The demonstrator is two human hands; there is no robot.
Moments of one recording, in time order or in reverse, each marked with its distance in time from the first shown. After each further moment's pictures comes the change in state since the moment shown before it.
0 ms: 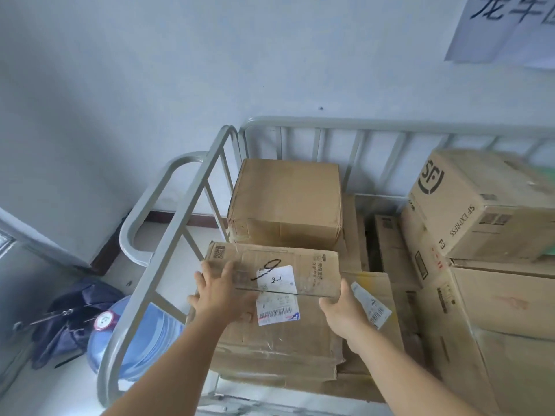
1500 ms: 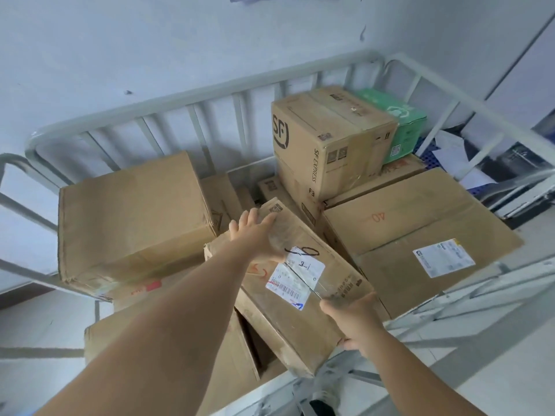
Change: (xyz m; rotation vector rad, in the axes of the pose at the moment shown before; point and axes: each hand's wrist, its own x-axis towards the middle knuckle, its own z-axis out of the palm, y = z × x) left_hand 0.015 0.299 0.103 0.484 -0.280 0.874; right_hand -0.007 0.152 -0.115 0.630 0.349 0.535
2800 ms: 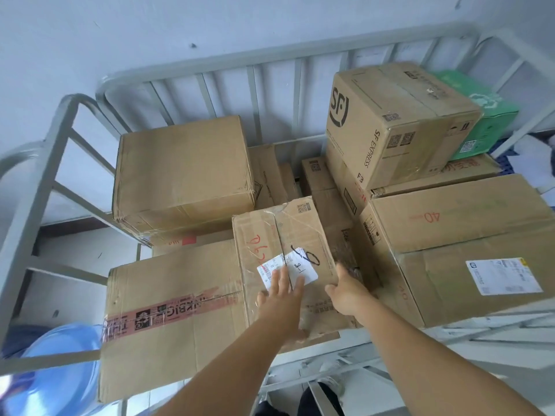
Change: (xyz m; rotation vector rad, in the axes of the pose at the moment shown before) left_hand -0.105 -0.001 0.132 -0.041 -0.202 -0.058; right_hand 0.034 -0.023 0.054 -0.870 -0.283 -0.264
